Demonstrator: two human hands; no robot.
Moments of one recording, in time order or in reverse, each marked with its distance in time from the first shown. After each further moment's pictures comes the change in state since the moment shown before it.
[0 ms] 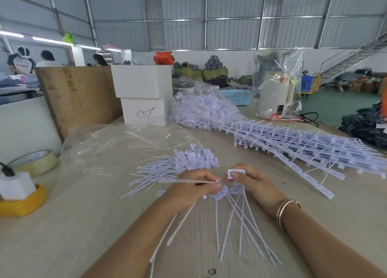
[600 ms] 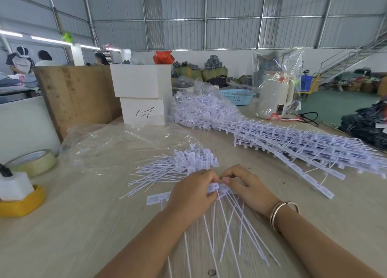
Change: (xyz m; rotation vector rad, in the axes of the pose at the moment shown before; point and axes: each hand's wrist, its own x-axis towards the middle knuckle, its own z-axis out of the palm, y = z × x) left_hand -0.008 0.003 0.015 0.825 0.146 0.200; right_hand 0.000 0.001 0.008 -0.623 -0.008 -0.026
